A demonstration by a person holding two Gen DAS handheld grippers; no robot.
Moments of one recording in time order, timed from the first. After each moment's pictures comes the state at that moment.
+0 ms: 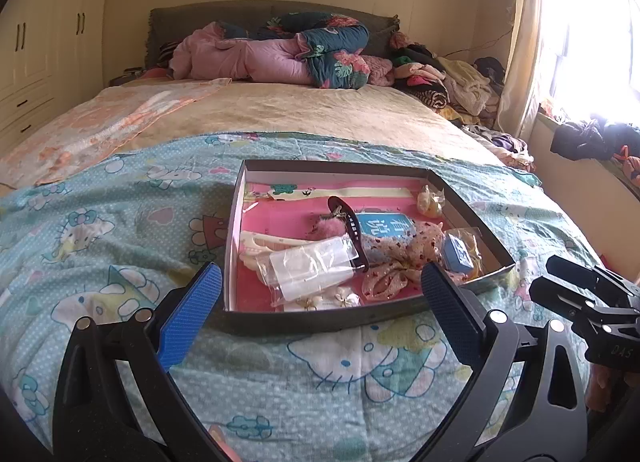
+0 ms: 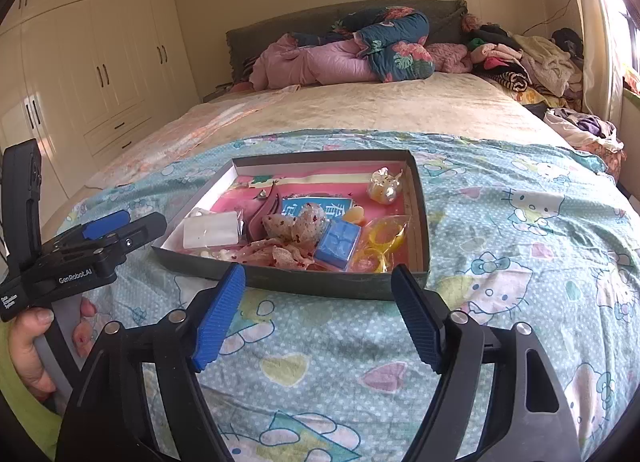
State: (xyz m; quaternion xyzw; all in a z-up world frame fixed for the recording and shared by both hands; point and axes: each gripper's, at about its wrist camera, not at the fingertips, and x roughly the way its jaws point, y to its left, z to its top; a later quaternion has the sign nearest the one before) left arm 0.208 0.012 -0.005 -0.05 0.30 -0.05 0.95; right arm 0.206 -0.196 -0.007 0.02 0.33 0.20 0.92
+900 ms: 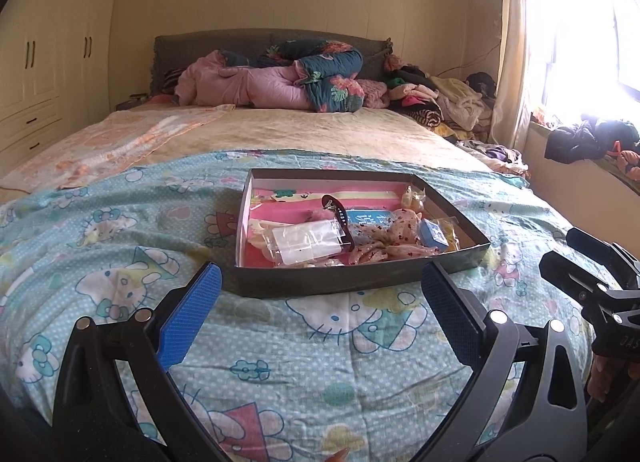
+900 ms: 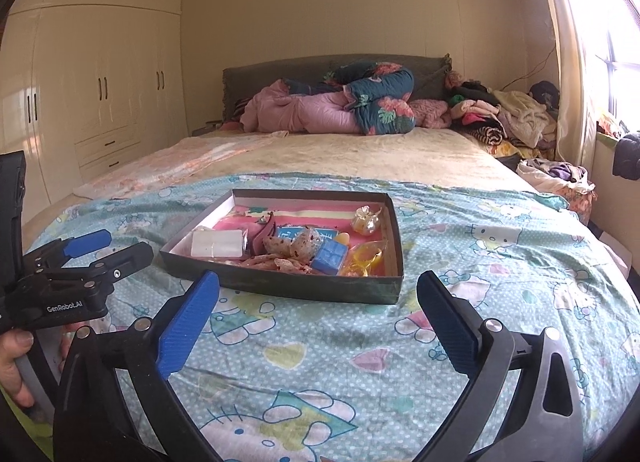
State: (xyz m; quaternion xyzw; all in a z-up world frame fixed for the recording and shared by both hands) left arm 0.142 0.003 -0.003 -0.03 0.25 -0.04 0.97; right arm 0.138 -0.196 0.002 -0.01 0.23 0.17 0.96
